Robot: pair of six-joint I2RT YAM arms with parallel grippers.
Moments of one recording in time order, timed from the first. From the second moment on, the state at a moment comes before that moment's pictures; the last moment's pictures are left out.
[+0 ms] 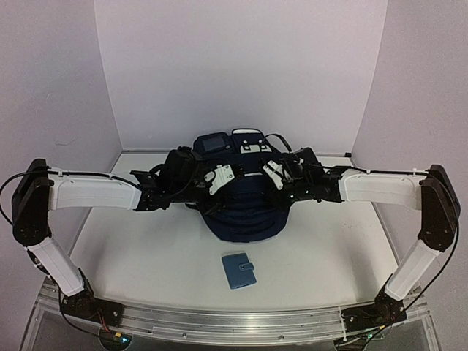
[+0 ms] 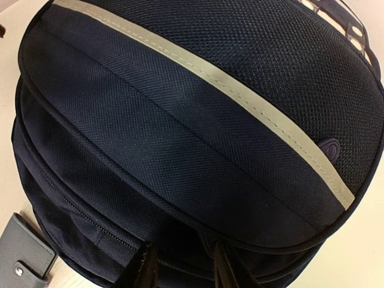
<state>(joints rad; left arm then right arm) -0.90 1.64 1.12 0.06 0.08 0.47 0.71 1.67 1.15 -0.24 0.01 -0.19</state>
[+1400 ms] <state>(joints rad) -0.90 1.70 1.13 0.13 0.05 0.65 0.72 1.64 1.14 -0.21 0.05 -0.17</state>
